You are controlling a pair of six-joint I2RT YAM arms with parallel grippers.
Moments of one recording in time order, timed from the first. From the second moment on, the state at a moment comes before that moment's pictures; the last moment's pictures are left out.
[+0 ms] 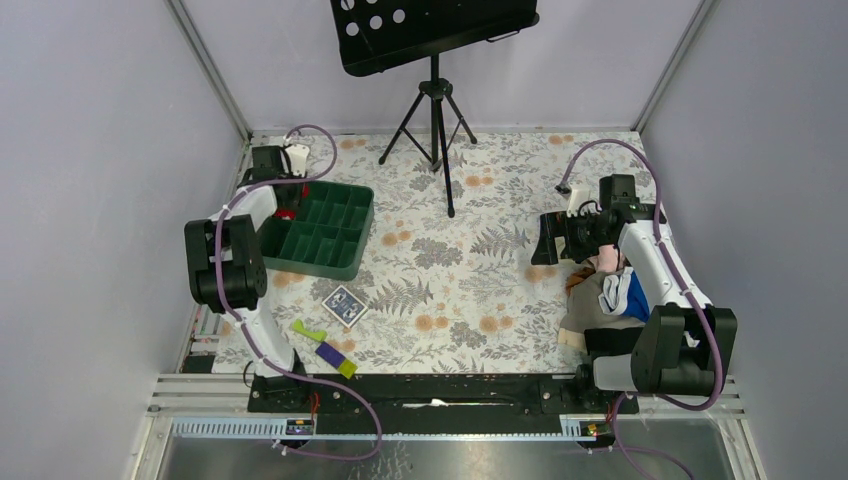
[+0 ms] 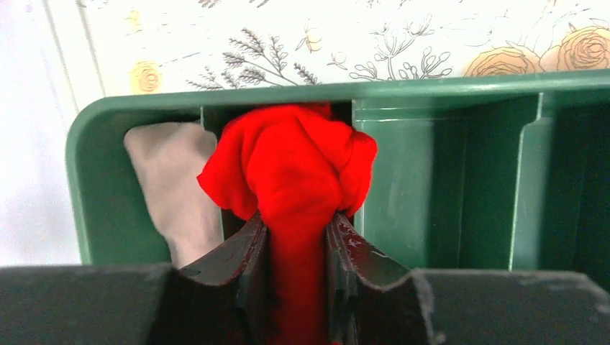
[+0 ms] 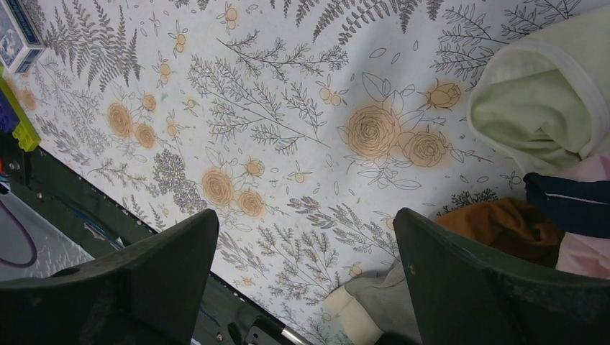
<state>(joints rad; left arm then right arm) 0.12 1.84 1.24 -0.21 0.03 0.37 -0.06 1.36 1.02 -0.85 -0.57 -0.24</state>
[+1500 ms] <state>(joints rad) 0.19 1.95 1.39 -0.37 0.19 0.33 -0.07 1.34 1.00 -0.86 -0.58 -0.25</state>
